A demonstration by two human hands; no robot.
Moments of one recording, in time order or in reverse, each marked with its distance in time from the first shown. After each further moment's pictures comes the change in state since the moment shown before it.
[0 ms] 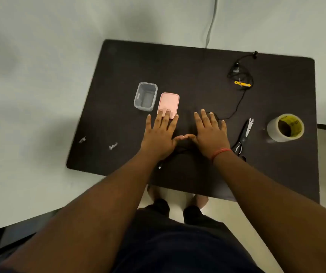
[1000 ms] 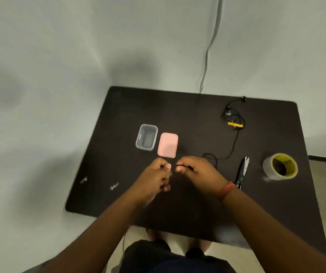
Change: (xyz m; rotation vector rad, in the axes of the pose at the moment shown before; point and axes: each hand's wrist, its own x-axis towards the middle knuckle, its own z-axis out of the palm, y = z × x) left_hand -0.040 -0.001 -0.106 -1.637 -0.243 -0.377; right_hand -0.008 -0.029 -0.078 0.708 0.042 -0.447
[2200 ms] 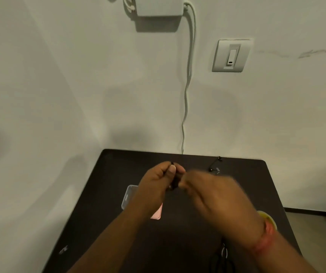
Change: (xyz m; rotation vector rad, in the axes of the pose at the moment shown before) left_hand -0.019 0.156 0.064 0.063 -0.067 0.611; right_hand -0.034 -0.138 -0.156 -0.591 0.401 -0.258
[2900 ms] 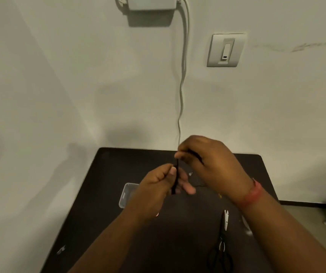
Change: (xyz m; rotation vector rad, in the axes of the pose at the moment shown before) left_hand -0.014 0.005 0.006 -0.015 -0.092 -0.029; right_hand 0.046 0.023 -0.013 0.283 0.042 0.056
